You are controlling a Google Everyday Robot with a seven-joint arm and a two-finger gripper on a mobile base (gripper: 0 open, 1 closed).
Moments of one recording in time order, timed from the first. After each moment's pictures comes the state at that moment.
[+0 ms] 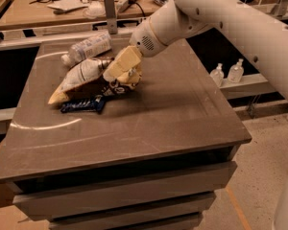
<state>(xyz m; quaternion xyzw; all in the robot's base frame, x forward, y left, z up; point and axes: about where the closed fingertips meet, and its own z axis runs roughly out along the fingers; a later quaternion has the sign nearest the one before) 0.636 0.067 0.919 -0.53 0.73 0.26 0.33</state>
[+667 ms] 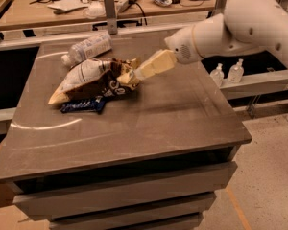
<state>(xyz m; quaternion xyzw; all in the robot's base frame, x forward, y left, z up) 0.646 -0.029 0.922 -0.44 0.75 0.25 0.42</state>
